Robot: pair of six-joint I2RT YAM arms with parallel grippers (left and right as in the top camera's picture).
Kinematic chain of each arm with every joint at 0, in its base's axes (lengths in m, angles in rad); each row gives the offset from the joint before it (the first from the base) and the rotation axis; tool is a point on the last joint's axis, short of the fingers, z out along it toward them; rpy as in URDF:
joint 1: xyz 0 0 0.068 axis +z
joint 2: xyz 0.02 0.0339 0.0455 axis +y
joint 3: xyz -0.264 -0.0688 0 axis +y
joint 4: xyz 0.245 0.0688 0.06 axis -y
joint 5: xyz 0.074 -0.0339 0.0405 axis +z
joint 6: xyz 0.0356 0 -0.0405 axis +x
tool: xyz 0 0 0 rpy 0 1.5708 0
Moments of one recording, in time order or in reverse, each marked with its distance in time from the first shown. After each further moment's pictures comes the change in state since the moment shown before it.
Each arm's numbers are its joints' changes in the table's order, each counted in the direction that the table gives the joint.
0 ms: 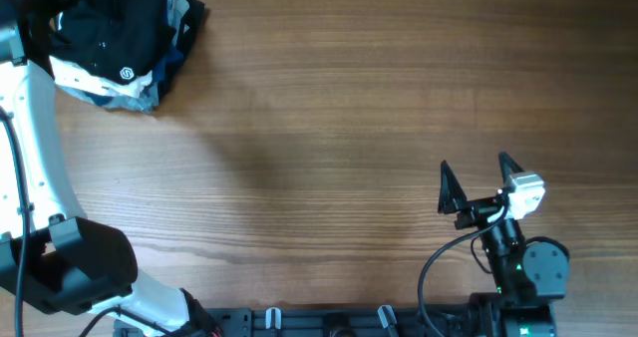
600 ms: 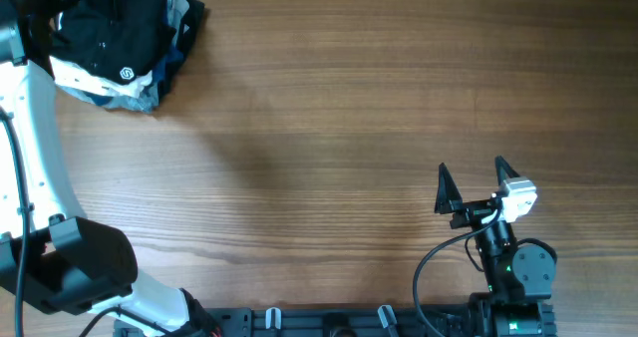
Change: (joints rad) left arm 0.000 0.000 0.000 0.000 0.000 0.000; right arm 0.000 -0.062 0.126 0.095 -0.023 0.006
